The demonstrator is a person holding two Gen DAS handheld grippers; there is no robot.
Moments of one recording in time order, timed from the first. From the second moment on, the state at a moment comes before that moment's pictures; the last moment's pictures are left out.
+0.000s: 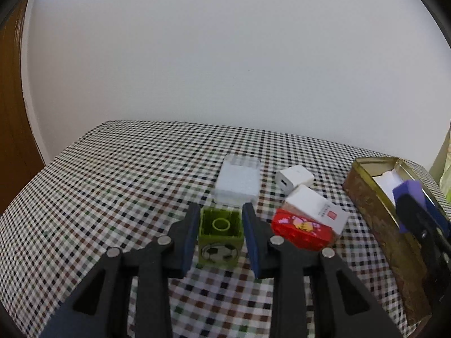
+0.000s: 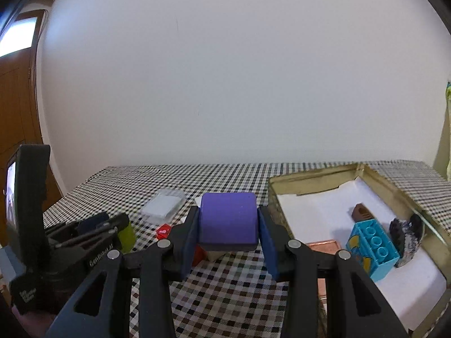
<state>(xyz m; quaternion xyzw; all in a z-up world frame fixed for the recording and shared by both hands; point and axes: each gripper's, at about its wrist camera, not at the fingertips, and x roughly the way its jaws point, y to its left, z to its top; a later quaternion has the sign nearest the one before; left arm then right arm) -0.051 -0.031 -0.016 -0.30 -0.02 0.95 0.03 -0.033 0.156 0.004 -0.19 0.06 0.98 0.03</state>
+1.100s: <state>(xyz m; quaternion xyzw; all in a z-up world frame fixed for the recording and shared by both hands) -0.047 -0.046 -0.039 -0.41 -0.02 0.91 0.04 -0.020 0.160 0.008 -0.18 0.06 0.98 0.04</state>
